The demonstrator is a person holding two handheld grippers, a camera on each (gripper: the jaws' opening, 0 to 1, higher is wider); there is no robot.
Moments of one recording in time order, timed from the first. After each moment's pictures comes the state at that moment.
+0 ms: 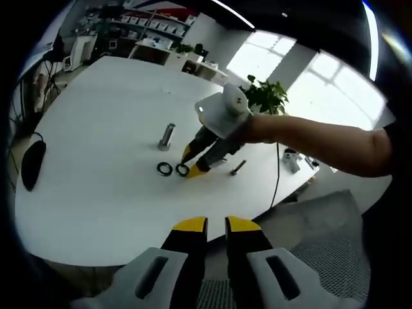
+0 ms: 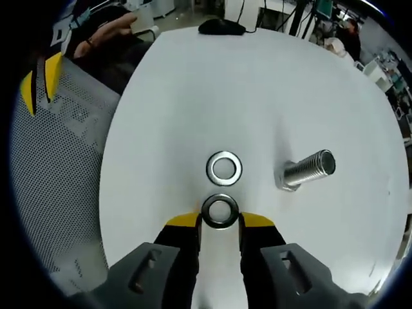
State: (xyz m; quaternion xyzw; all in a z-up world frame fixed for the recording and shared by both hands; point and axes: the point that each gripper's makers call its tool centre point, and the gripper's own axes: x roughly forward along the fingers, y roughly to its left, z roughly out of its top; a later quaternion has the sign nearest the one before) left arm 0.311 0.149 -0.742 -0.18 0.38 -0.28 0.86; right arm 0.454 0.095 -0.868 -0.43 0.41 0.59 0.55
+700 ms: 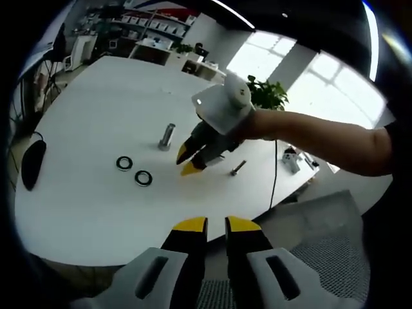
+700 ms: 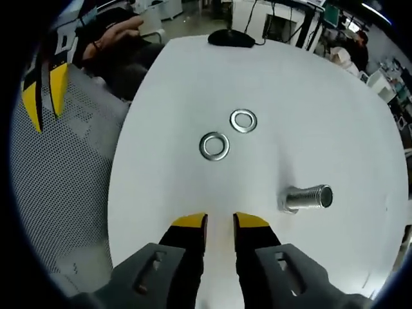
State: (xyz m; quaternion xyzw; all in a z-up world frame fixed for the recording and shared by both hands) left arm 0.311 0.150 -0.742 -0.18 0.38 -0.28 0.86; right arm 0.440 0.129 -0.851 -0.43 0.38 0.61 0.54
